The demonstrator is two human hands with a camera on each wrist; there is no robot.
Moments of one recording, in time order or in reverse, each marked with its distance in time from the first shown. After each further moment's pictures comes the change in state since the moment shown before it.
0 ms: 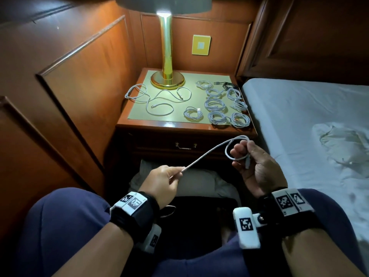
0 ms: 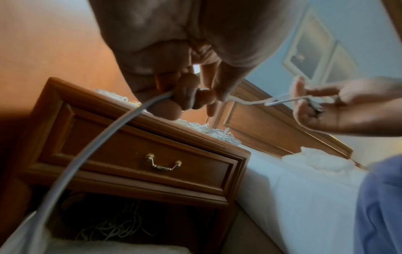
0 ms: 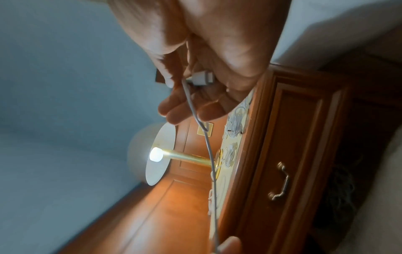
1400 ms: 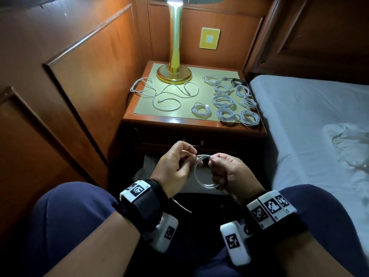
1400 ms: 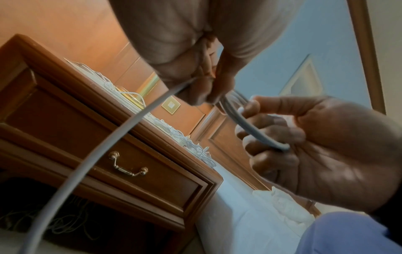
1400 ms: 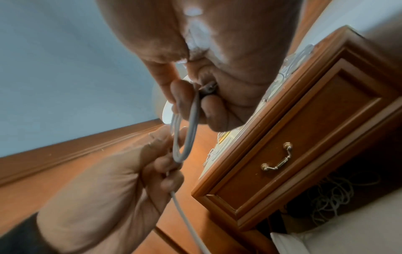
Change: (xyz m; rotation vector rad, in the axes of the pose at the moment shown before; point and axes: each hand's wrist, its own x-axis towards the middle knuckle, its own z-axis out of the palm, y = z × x) left_hand 0.013 0.027 -0.022 -0.466 -0.012 0.060; right_hand -0.013 0.043 0.051 -0.384 -0.297 0.199
